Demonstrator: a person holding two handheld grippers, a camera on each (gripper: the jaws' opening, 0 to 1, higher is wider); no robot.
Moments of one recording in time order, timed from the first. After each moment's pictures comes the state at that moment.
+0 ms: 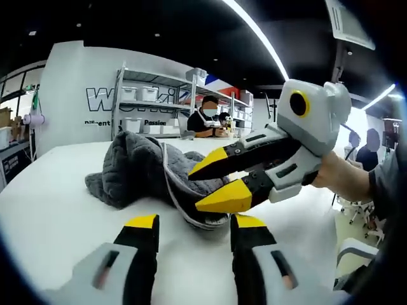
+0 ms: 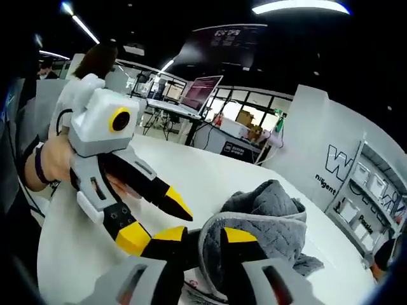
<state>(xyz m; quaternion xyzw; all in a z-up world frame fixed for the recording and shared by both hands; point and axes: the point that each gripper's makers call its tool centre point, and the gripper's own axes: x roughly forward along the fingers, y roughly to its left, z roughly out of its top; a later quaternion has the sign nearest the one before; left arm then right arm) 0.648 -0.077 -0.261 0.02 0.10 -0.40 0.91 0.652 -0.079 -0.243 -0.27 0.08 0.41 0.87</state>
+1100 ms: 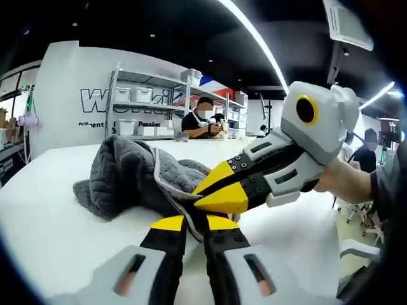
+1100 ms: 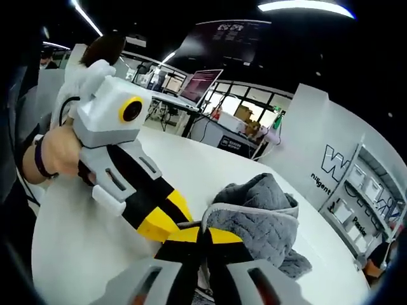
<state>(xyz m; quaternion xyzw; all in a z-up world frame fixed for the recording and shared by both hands) 0.654 -0.095 -0.255 0.02 0.09 -0.42 0.90 0.655 -0.100 -0.244 -0.29 0.08 0.40 0.87</state>
